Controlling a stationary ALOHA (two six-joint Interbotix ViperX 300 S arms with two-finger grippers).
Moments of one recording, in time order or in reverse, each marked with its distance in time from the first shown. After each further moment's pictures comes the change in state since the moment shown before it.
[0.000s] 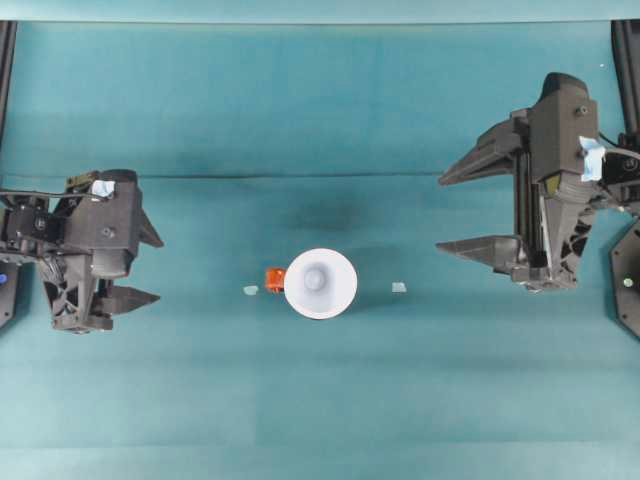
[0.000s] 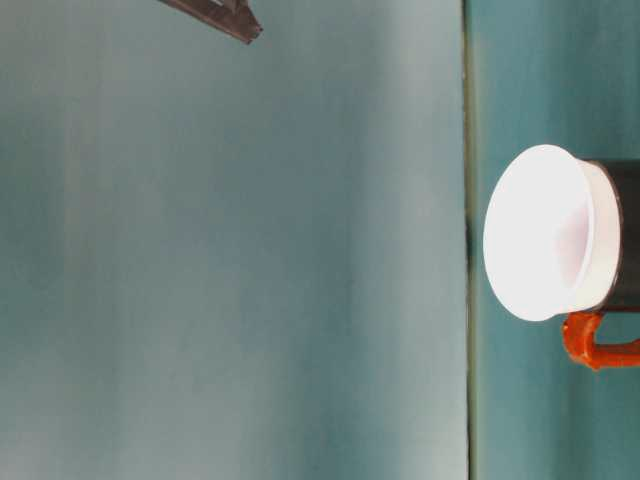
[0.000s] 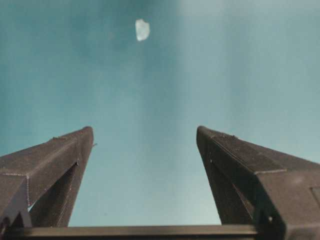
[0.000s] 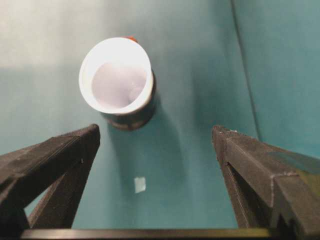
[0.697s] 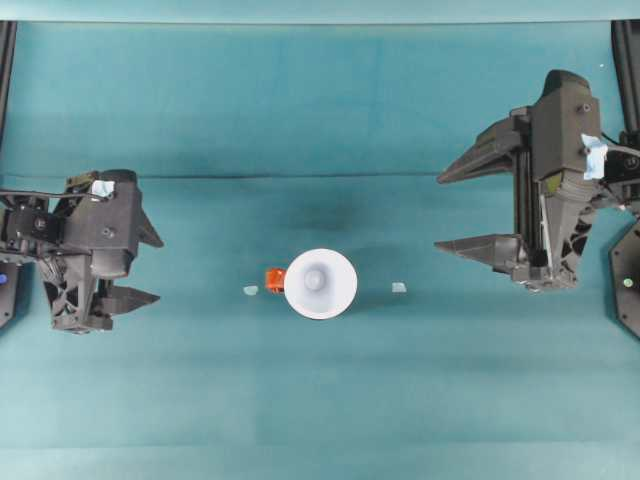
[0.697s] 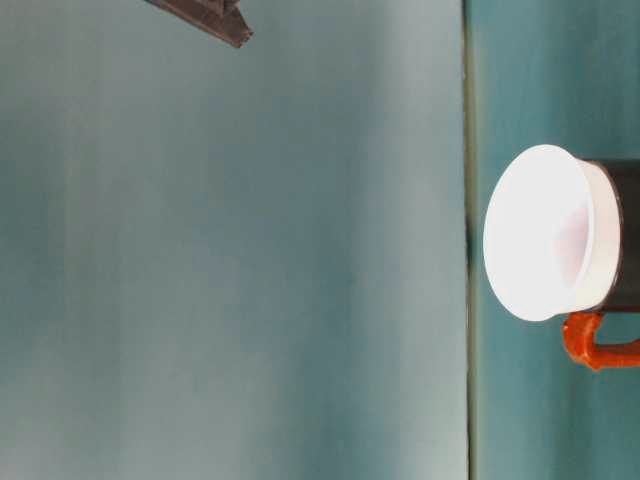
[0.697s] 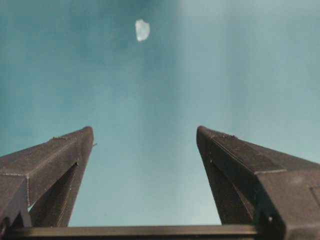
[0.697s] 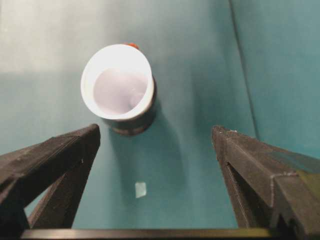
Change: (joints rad) left arm 0.000 0.000 0.002 -0.002 0.000 0.000; right arm 0.002 0.002 -0.012 0.000 0.000 0.000
